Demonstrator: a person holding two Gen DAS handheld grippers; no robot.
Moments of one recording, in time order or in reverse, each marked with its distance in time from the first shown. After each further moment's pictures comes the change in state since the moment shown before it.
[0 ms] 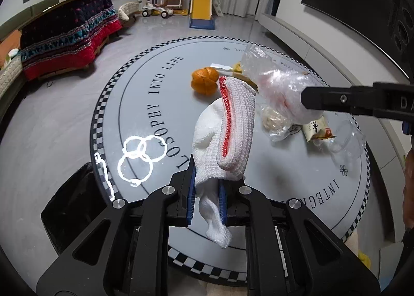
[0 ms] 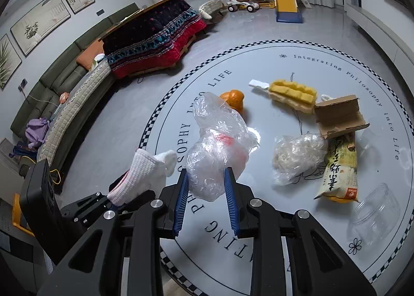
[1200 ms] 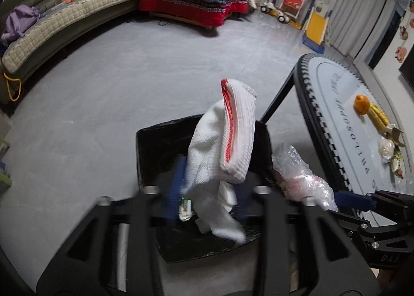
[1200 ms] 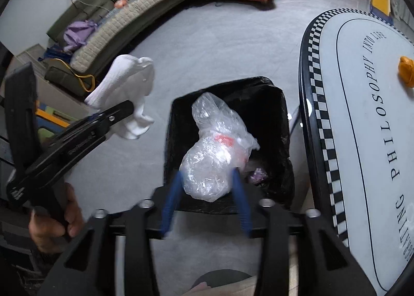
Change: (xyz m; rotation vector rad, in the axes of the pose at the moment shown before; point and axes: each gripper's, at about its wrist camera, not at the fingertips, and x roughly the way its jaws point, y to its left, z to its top) left arm -0.089 0.255 -0.144 -0.507 0.039 0.361; right arm 0.148 0.242 -0.120 -0.335 0.324 0.130
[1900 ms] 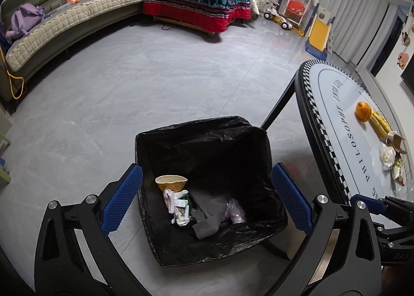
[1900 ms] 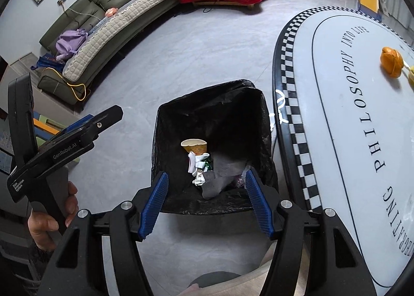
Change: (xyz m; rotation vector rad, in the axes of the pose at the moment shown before) left arm -0.003 -0.015 -0.004 -0.001 -0.053 -0.019; right arm -0.025 -0.027 -0.010 0.040 -0.047 0.019
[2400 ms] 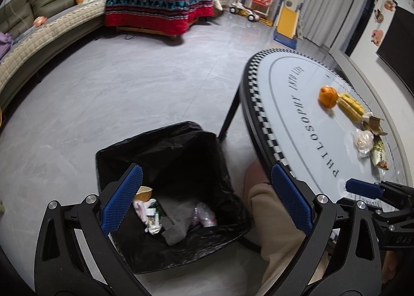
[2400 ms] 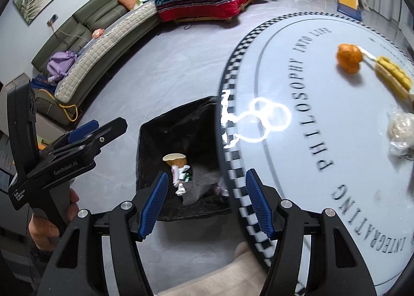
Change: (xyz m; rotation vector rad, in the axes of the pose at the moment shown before) left arm -0.001 -0.094 0.015 0.140 0.006 -0.116; right arm -0.056 -0.070 -0.002 0.083 -0.087 -0.063
